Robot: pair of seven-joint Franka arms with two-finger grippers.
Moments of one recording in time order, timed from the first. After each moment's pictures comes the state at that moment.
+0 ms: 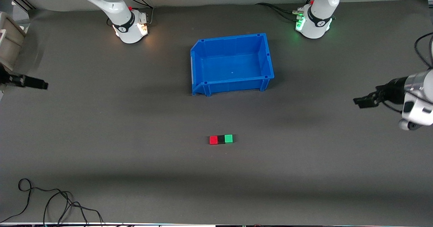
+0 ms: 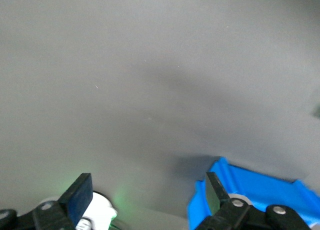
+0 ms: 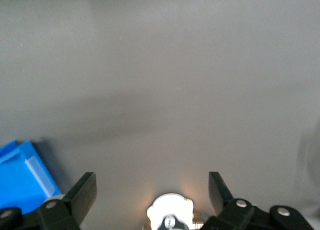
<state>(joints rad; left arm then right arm) 0.04 0.23 -0.04 -1.46 -0.08 1.42 -0.37 -0.01 0.29 -0.03 -1.18 -0.05 1.25 0.13</state>
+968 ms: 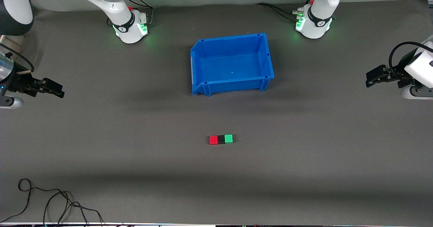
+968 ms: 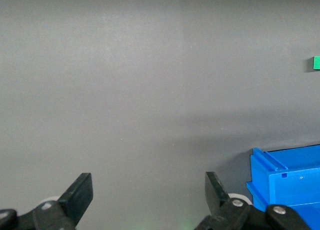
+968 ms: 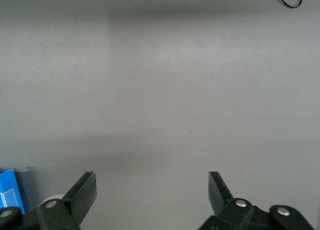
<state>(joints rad) 0.00 0.05 -0.05 -1.55 0.01 1.55 0.00 -0.01 0.00 -0.03 -1.71 -0.05 1.70 0.04</state>
